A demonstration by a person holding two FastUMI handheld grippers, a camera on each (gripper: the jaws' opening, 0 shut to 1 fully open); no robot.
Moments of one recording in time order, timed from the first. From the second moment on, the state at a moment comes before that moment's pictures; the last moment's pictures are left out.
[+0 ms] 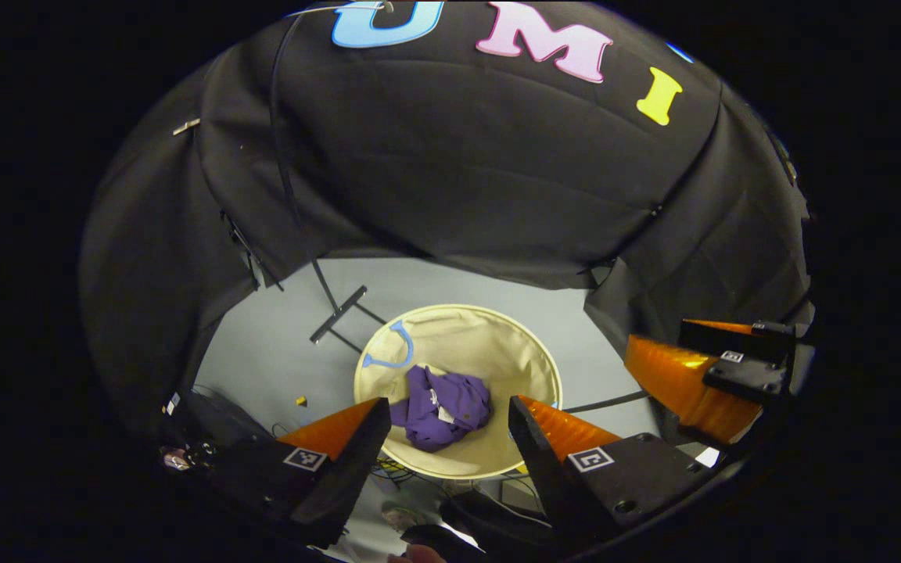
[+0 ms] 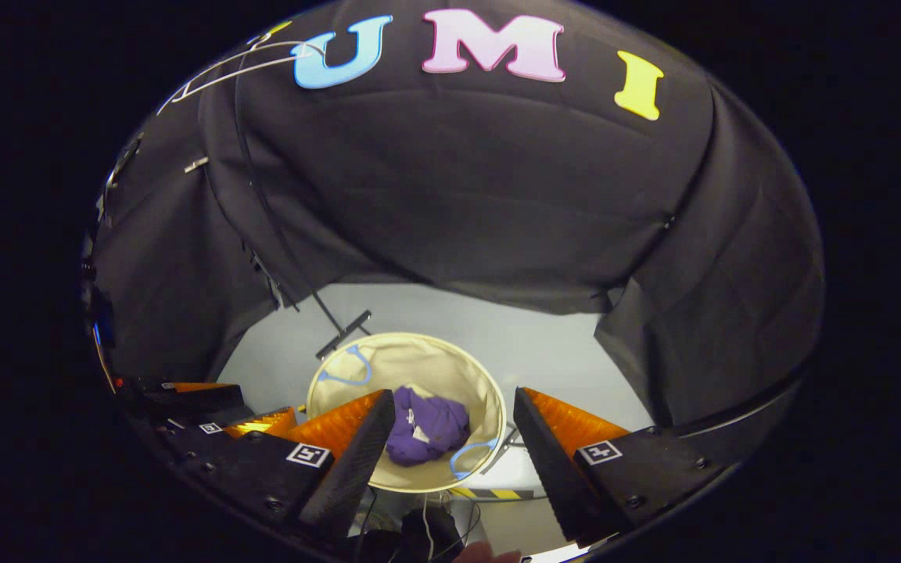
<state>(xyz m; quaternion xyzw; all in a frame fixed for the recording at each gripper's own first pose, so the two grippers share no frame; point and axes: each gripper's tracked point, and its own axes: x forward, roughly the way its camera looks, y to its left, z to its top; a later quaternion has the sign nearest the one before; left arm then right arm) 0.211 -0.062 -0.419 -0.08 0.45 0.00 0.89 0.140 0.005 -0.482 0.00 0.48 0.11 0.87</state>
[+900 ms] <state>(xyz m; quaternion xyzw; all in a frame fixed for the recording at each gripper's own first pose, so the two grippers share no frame) 0.151 -0.021 -0.134 -0.03 0.15 -0.05 0.99 0.131 -0.010 -0.160 0.02 0.18 0.03 0.98</state>
